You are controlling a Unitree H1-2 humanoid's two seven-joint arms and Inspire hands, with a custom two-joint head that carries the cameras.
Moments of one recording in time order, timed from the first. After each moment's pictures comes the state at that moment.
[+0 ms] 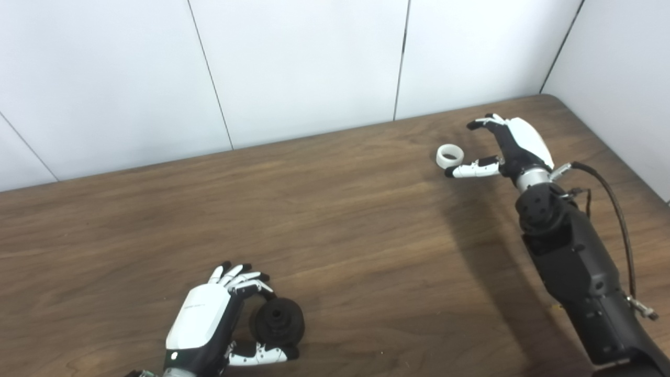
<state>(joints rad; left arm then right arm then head) 0.09 0.25 -0.33 -0.33 0.84 0.05 -0.19 -0.36 -0.46 -0.01 0.08 -0.64 0.47 0.09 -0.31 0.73</state>
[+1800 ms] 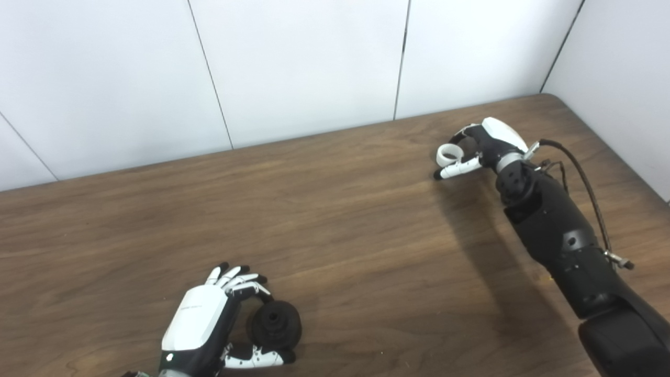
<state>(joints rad) 0.09 0.26 -0.32 -0.34 0.84 0.03 -0.21 -0.51 -0.49 0.09 0.32 -0.66 0.47 0.18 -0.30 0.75</state>
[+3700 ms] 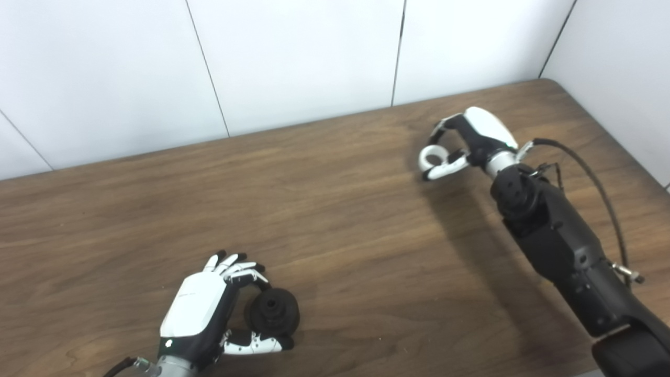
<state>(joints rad) 0.09 0.25 -0.32 -0.36 0.87 0.05 -0.25 -0.39 -0.50 0.18 -0.04 -0.61 0.42 0.19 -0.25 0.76</state>
